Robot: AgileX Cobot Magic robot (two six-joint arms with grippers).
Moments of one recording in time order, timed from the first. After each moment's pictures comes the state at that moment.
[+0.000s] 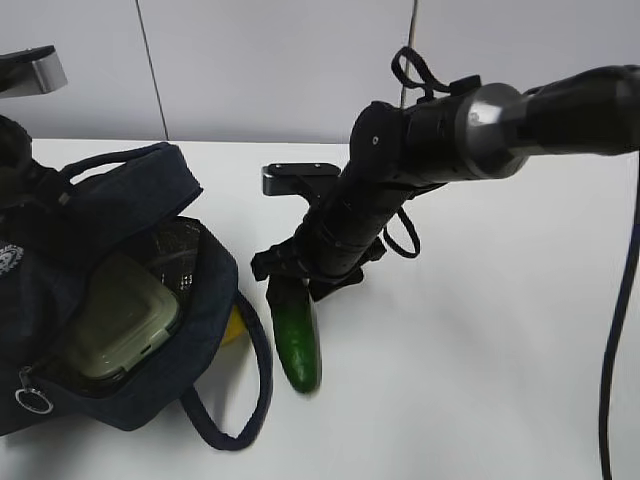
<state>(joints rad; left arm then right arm) -0.20 1.48 -1.10 -0.44 1.03 0.37 0.50 2.19 -1.56 0.43 0.72 -0.19</state>
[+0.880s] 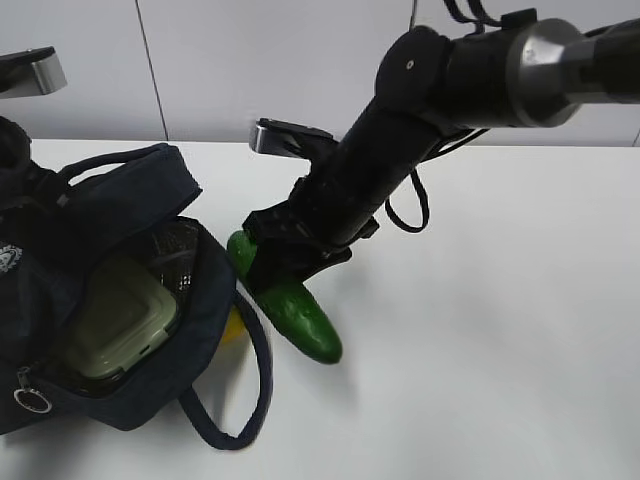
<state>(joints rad) -0.20 1.48 -1.10 -0.43 1.03 0.37 0.47 2.09 -1.58 0.64 0.93 -0.39</state>
